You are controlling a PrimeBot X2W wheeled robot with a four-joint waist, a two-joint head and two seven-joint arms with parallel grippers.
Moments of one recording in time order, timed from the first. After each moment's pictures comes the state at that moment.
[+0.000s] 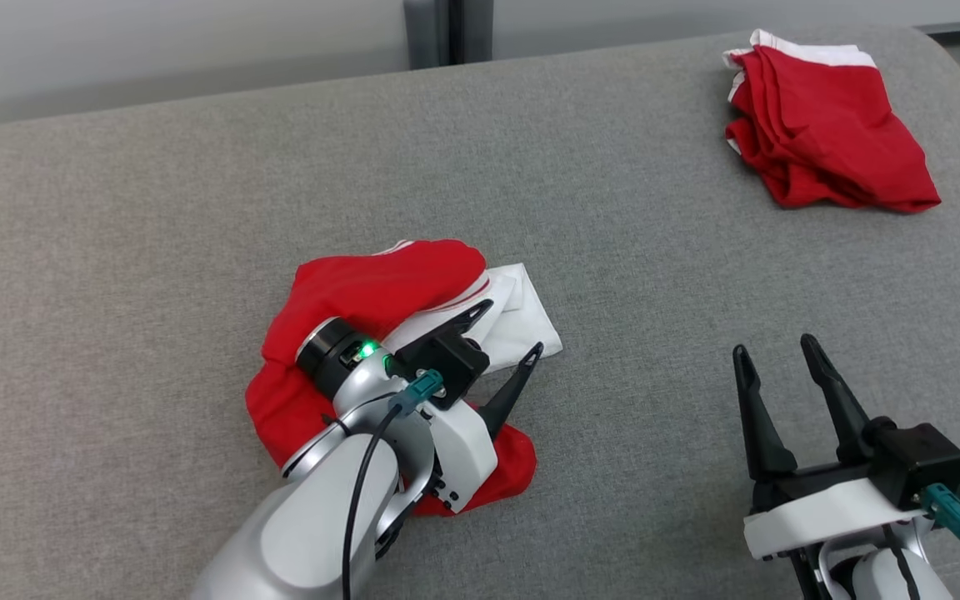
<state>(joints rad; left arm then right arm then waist) -0.55 0.05 -0.66 0.53 -0.18 -0.12 -0.10 -0.11 -0.07 0.14 0.17 0.19 0.13 -0.26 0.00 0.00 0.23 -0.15</state>
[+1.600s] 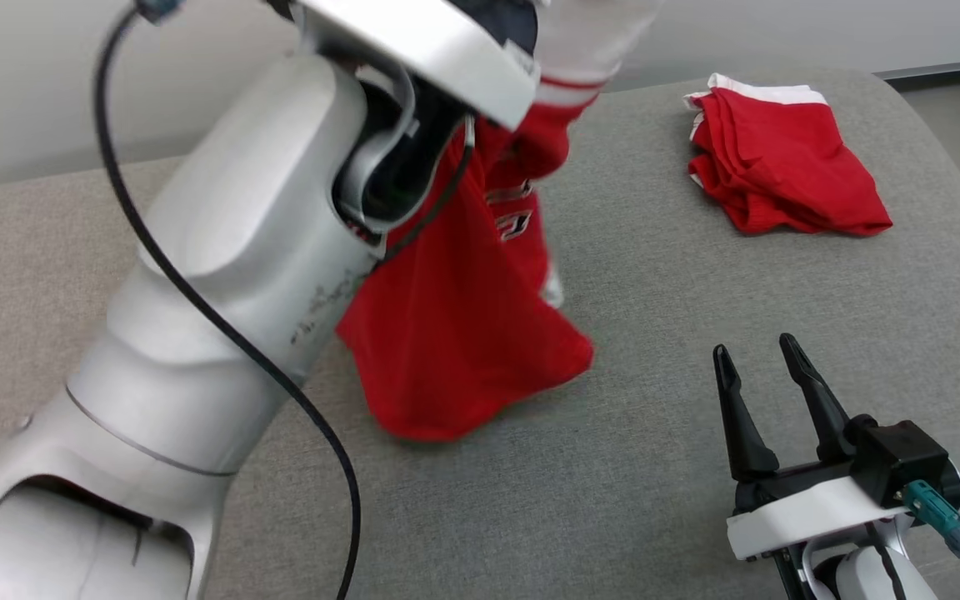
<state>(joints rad) -1.13 0.05 -0.65 0.43 -0.84 -0.08 -0.21 -0.13 -0.06 0.17 0.18 0.21 0.13 -0.26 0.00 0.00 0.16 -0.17</state>
